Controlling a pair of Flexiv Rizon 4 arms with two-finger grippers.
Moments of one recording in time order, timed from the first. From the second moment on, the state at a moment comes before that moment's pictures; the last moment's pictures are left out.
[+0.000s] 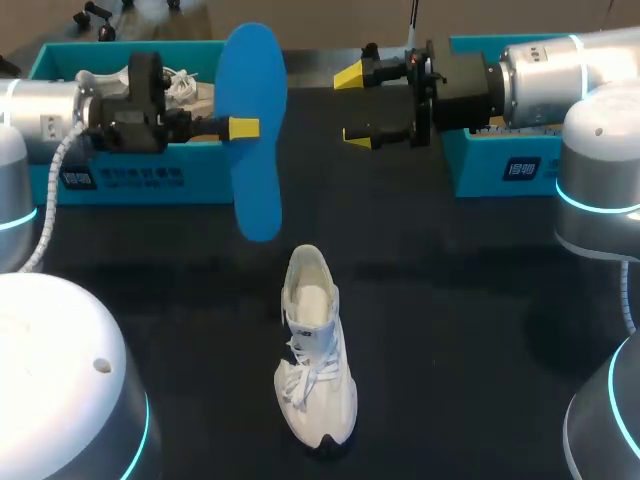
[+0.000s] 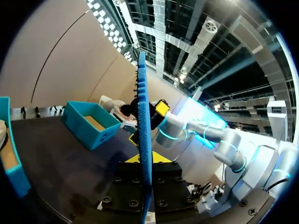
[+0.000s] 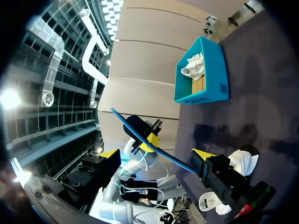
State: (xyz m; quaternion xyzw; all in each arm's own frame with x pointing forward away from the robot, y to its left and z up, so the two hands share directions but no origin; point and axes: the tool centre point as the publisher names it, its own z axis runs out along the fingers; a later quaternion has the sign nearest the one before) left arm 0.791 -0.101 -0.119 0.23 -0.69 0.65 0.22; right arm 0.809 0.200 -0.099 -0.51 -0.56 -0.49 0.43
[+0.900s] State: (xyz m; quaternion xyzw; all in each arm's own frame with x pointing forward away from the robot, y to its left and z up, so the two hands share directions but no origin) left arm 0.808 -0.114 -0.156 0.43 -0.51 0.51 0.54; right arm 0.809 0.200 -0.099 -0.51 -0.56 -0.49 0.43
